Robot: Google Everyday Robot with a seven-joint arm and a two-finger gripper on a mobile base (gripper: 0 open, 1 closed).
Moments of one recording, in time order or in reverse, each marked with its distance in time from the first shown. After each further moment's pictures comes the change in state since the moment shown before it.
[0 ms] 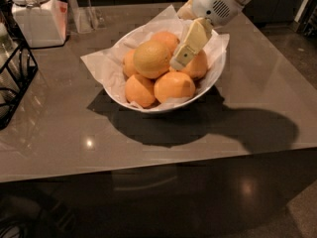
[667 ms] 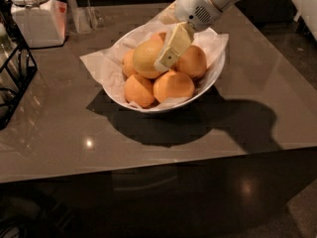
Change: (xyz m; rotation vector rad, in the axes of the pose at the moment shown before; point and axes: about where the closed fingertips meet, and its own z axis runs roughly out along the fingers) arm -0.025 0.003 0.034 -0.087 -0.087 -0.045
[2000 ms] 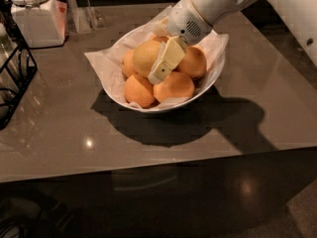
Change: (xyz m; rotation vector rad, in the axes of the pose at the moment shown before) arm 0.009 0.016 0.030 -0.073 0.006 0.033
